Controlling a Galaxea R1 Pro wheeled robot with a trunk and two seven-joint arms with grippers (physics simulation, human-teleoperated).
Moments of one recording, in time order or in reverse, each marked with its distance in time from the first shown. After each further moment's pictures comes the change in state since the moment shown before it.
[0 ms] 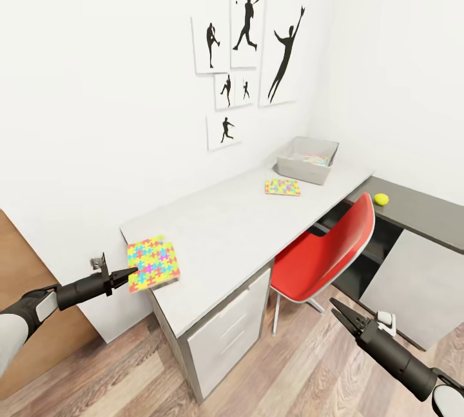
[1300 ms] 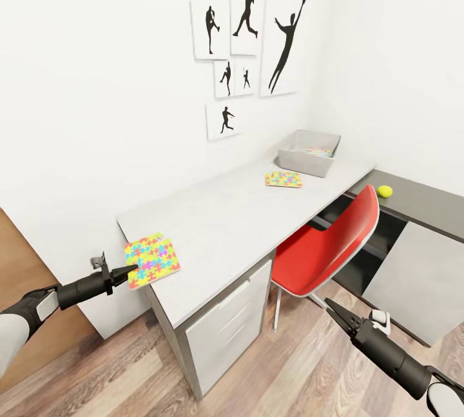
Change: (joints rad) left arm -0.001 -0.004 0.024 0.002 0.007 0.008 0.019; right arm 0.000 0.000 0.033 -0.021 0.000 -0.001 0.000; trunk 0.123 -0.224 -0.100
